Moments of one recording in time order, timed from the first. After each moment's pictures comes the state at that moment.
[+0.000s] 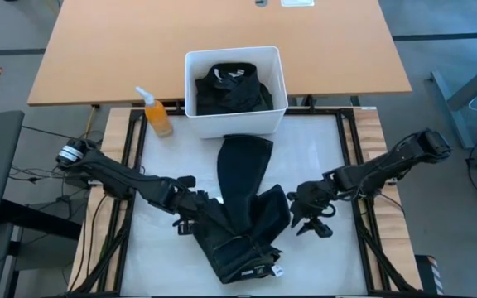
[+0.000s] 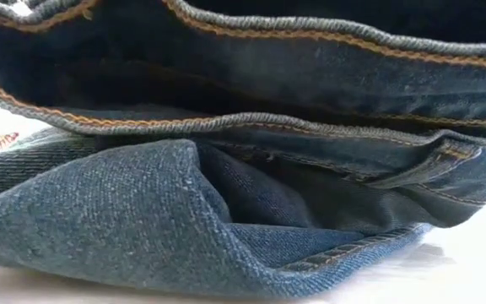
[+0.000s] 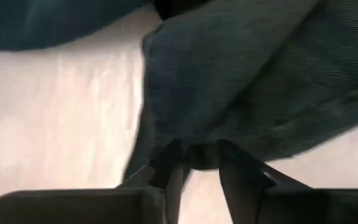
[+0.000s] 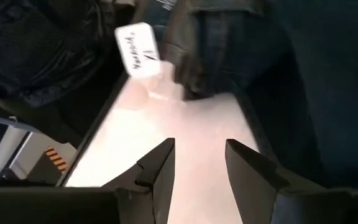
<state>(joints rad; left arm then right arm) -0.36 1.52 1.14 -0.91 -0.19 -0.42 0.33 1.19 0.68 -0.26 -0.42 0.11</state>
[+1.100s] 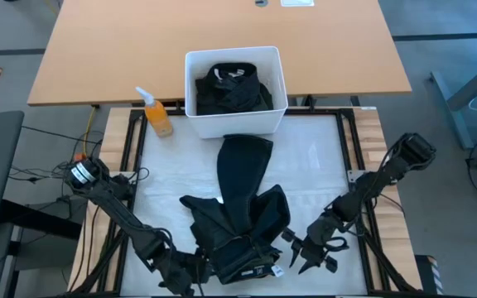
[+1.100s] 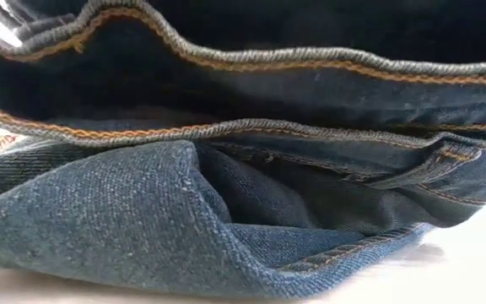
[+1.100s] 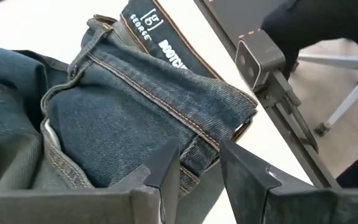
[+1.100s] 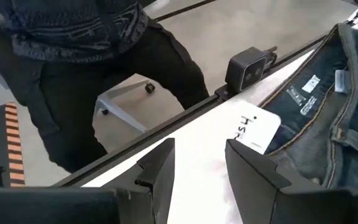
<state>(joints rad) -0.77 1.76 1.18 -0.20 -0.43 -0.17 0.65 1.42 0.70 0.20 -0.26 -0.16</state>
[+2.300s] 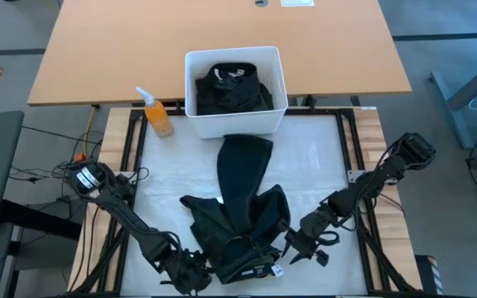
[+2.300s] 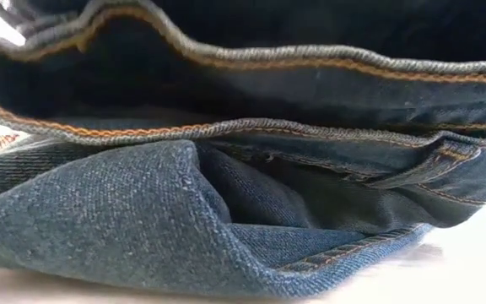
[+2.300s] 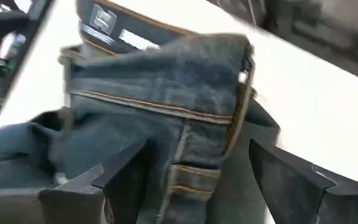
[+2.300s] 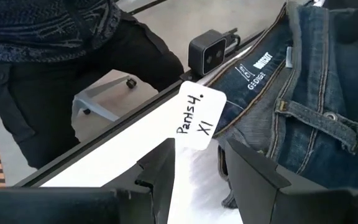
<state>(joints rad) -0.76 1.84 1.18 -0.17 -0.47 0.35 0.58 1.42 0.70 0.16 -0.23 -0.16</state>
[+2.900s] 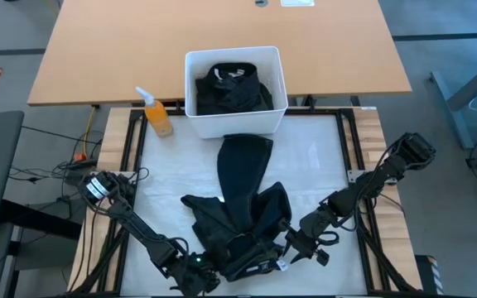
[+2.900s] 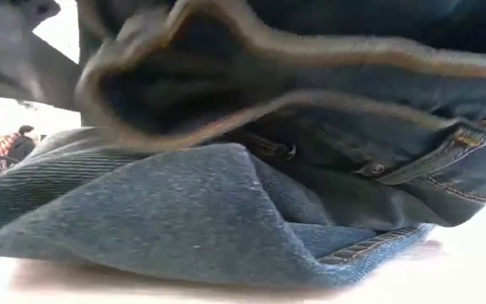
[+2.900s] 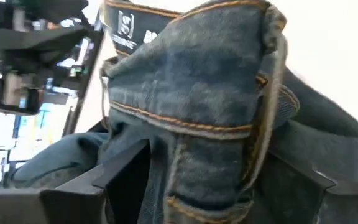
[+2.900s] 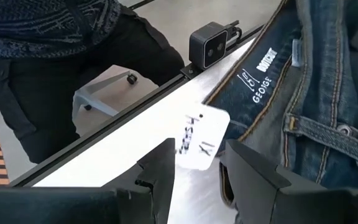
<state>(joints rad) -0.75 1.95 1.18 0.07 -0.75 0.56 0.58 1.42 0.70 0.14 -0.23 -0.16</state>
